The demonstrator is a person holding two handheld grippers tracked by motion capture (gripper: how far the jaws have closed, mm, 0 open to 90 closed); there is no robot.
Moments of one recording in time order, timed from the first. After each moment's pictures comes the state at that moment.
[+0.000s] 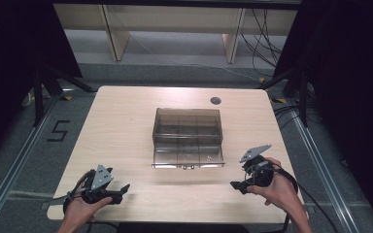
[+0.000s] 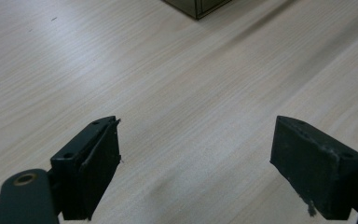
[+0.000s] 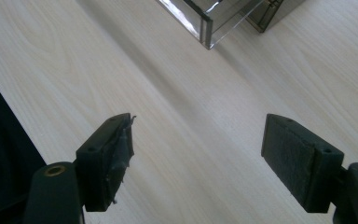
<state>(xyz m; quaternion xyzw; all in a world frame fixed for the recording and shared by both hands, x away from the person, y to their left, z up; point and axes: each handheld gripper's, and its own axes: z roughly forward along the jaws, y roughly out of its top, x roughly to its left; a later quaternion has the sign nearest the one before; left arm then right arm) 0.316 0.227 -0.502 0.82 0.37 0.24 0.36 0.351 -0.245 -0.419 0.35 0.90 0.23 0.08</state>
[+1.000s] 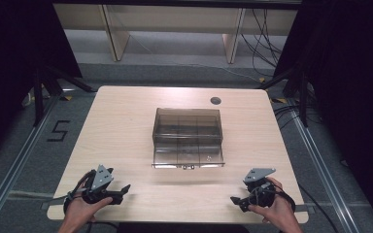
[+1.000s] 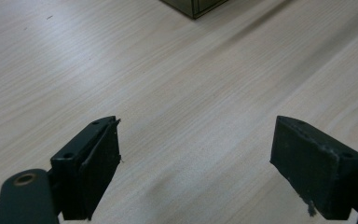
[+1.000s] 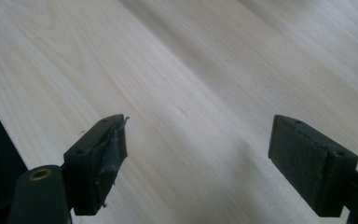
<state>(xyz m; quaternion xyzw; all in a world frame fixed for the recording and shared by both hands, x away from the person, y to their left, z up) 0.316 0.226 -0.503 0.82 0.37 0.24 0.37 0.323 -0.264 -0.483 0.35 0.89 0.28 0.10</state>
